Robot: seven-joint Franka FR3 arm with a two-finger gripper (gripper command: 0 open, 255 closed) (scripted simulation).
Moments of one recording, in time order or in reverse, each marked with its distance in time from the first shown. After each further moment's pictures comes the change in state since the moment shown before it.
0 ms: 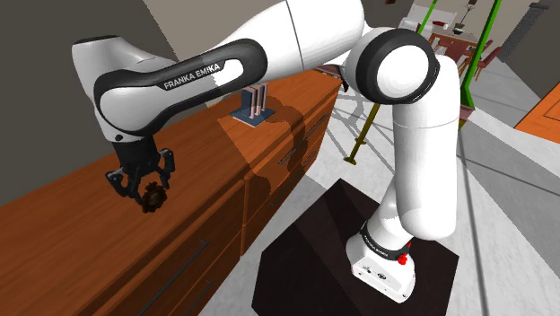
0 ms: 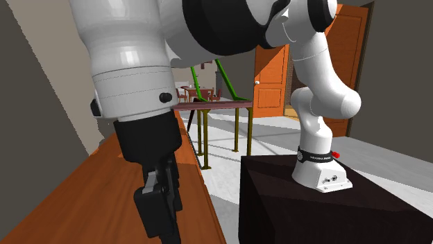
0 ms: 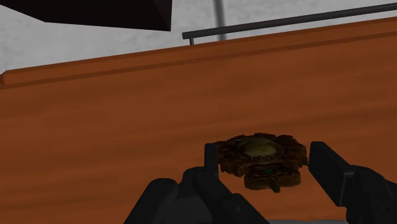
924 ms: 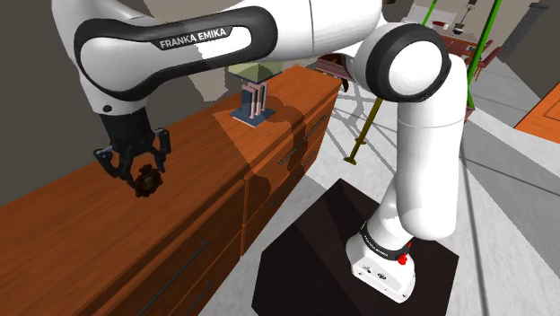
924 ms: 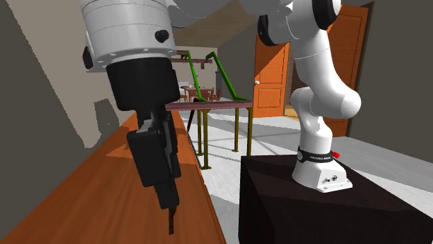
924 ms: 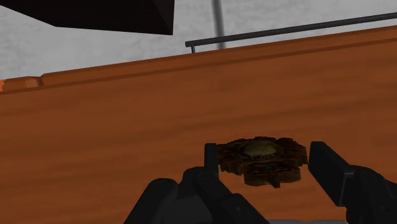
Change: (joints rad) arm -0.001 -0.042 0.010 0.099 0.016 -0.140 0.004
